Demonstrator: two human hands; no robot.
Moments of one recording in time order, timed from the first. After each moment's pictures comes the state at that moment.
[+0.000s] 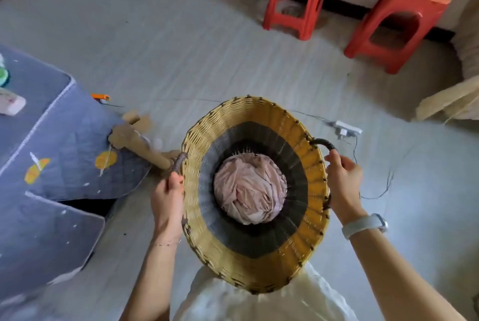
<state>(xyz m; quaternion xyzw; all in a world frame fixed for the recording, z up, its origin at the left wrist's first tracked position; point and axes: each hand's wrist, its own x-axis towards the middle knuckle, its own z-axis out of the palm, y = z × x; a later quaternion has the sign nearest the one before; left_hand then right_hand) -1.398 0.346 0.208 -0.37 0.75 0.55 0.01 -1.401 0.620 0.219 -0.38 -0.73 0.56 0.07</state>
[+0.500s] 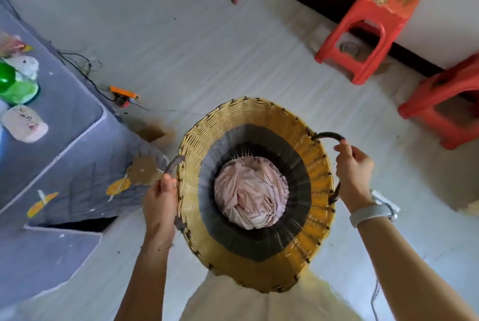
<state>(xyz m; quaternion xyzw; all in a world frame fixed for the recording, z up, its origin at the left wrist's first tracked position) -1.624 0.258 0.189 -0.45 0.70 0.55 -0.05 -1.725 0.549 0.205 -0.30 -0.78 0.54 0.03</state>
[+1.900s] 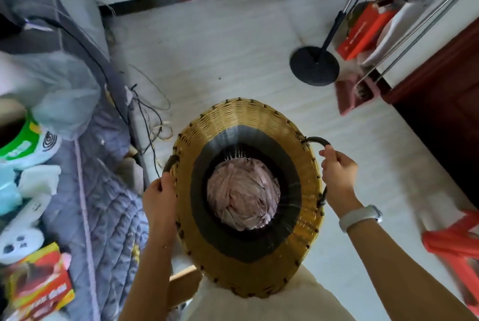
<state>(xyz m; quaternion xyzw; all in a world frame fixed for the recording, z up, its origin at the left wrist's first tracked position) -2.248 -0.228 0.195 -0.58 0.60 0.51 -0.21 -2.451 -0.022 0.208 -0.11 -0.82 0.55 -0.11</state>
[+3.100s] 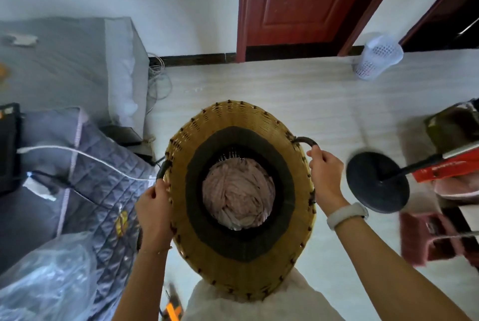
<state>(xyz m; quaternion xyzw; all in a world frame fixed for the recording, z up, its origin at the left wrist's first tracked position) -2.635 -0.717 0.211 -0.66 0.51 0.48 -0.29 -2.882 -0.590 0.221 0.04 -0.84 0.51 -0.18</state>
